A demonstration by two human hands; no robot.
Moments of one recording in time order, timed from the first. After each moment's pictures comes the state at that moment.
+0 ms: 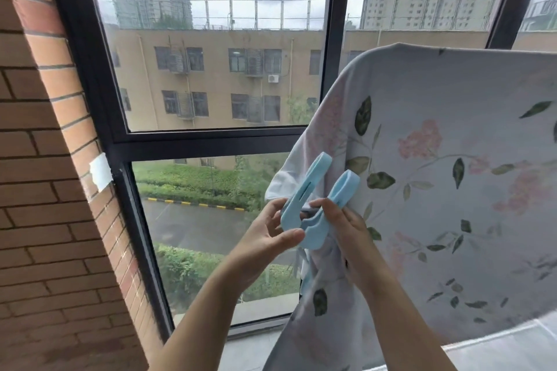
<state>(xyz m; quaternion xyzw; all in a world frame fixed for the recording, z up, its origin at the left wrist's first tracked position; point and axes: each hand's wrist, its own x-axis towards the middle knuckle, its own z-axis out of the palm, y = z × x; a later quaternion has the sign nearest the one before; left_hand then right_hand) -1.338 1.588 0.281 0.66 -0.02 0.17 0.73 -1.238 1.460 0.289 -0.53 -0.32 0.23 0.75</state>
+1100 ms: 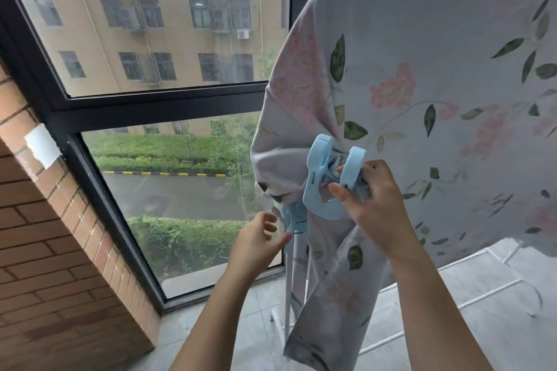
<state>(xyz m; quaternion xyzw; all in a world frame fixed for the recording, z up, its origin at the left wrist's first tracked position) -1.293 1.568 0.176 0.86 0.26 0.16 0.41 -1.205 1.391 0.273 -0.79 -0.32 -0.09 0.52</state>
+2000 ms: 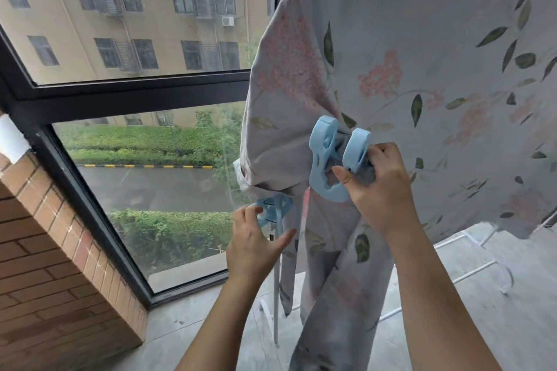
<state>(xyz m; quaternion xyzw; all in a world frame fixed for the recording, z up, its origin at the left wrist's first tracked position) -1.287 1.546 0.156 0.88 0.28 0.25 0.28 -1.198 1.380 0.283 -0.82 -0.29 -0.22 0.44</state>
